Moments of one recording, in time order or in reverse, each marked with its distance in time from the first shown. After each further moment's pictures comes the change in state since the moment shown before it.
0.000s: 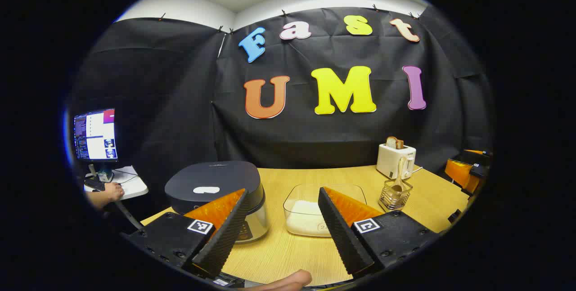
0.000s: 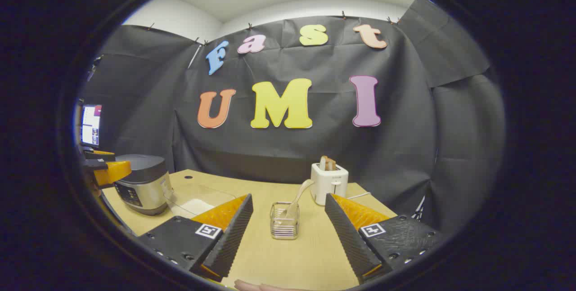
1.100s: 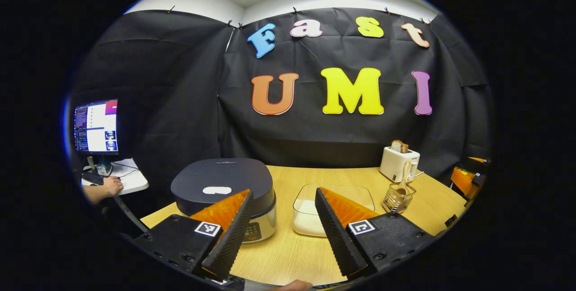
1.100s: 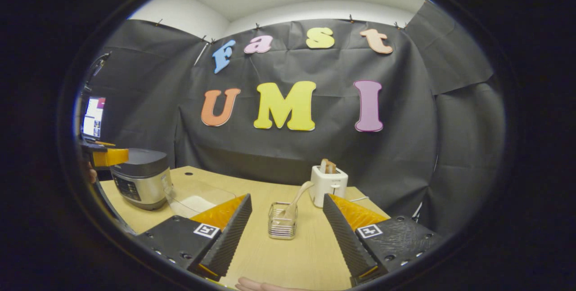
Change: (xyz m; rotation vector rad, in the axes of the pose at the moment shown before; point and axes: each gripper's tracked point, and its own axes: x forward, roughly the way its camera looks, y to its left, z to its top) left arm 0.002 0.027 -0.003 -0.048 0.041 0.026; right arm -0.003 0.000 0.001 -0.032 -0.001 0.009
